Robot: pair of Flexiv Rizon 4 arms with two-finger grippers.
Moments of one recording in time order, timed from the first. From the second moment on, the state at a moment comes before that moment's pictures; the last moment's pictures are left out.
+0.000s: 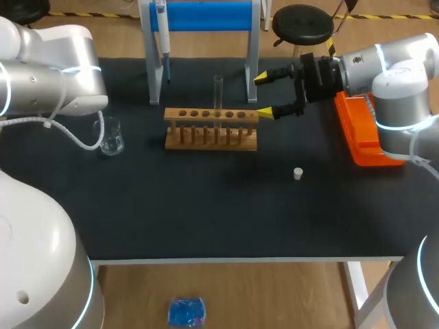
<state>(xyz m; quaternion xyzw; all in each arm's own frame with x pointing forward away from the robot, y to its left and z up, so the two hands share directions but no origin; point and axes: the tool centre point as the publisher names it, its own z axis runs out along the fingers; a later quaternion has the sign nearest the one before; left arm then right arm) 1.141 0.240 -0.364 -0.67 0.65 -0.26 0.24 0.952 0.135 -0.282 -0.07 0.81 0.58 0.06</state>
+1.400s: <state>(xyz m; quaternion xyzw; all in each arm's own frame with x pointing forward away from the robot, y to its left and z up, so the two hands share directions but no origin) 1.145 0.243 -0.350 -0.66 0.66 -0.24 0.27 0.952 0.135 -0.282 -0.07 0.81 0.58 0.06</state>
